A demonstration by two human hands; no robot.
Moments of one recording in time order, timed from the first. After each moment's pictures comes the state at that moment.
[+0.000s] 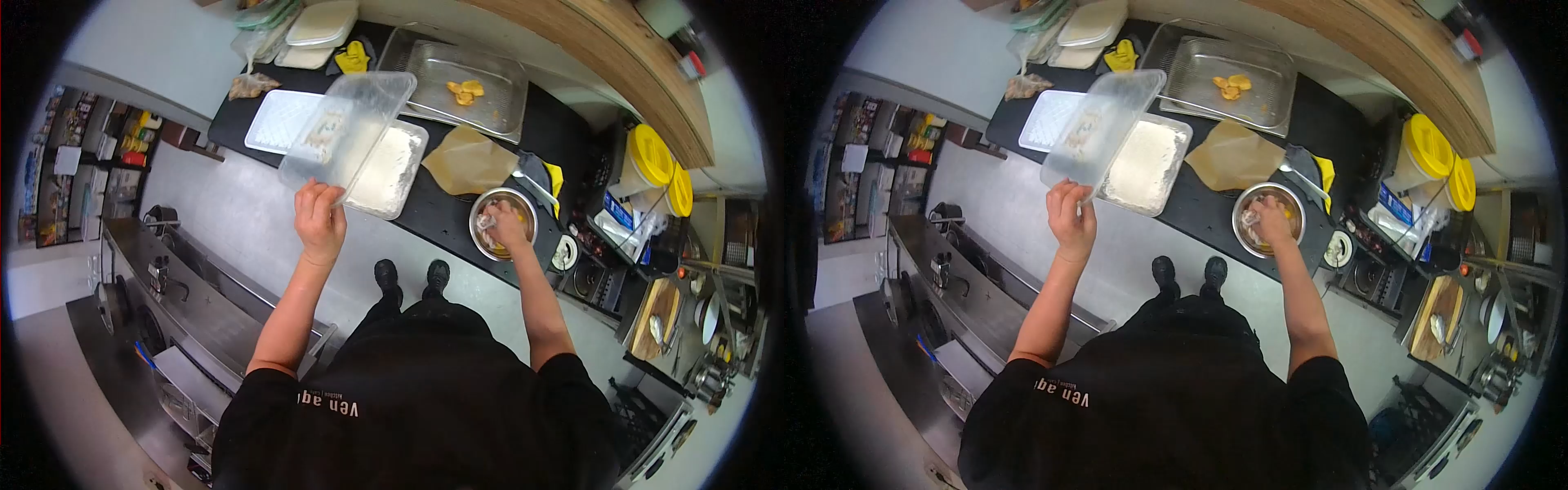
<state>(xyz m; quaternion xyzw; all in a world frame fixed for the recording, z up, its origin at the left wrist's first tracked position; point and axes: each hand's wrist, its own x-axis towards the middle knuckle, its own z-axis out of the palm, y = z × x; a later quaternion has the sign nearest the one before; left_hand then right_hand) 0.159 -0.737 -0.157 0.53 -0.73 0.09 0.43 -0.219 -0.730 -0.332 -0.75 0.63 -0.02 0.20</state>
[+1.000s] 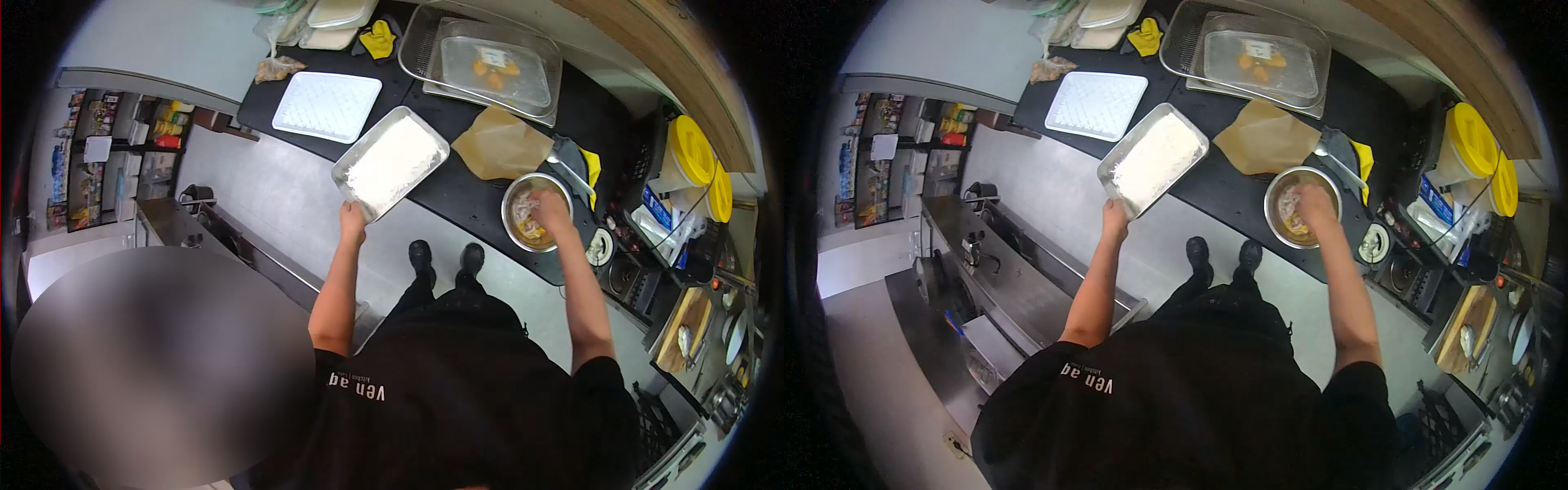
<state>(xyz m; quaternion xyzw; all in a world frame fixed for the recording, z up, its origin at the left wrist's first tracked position) 0.222 -0.710 -0.365 0.72 -0.25 -0.45 0.46 -0.232 -0.753 -0.296 -0.70 0.65 0.02 0.30</state>
